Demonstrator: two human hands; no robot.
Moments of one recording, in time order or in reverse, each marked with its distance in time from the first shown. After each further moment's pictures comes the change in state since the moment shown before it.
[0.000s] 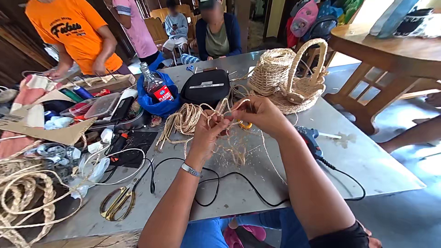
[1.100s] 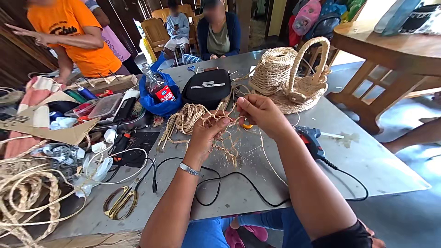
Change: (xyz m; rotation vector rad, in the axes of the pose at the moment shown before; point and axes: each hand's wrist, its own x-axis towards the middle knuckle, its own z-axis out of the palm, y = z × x) left_hand 0.004 0.005 -0.009 0.092 -0.025 0.042; right_hand 0.002 -0.002 0.006 0.192 0.037 0.073
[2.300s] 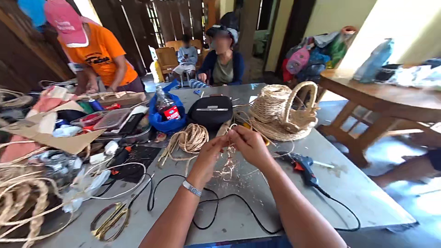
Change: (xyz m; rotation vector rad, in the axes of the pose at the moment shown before) left_hand 0.004 -0.002 0.012 0.111 0.054 -0.111; right_hand -0.002 0.011 0.026 -0.340 0.051 -0.319
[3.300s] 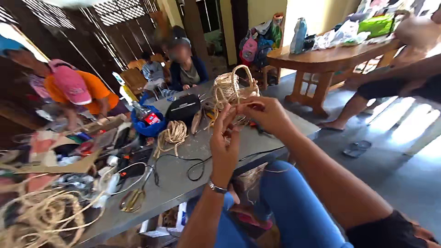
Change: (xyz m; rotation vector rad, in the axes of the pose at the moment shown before) left_hand -0.145 0.052 0.113 0.266 -0.106 0.674; right_hand -0.122 -0.140 -0.105 -0.137 0.283 0.123
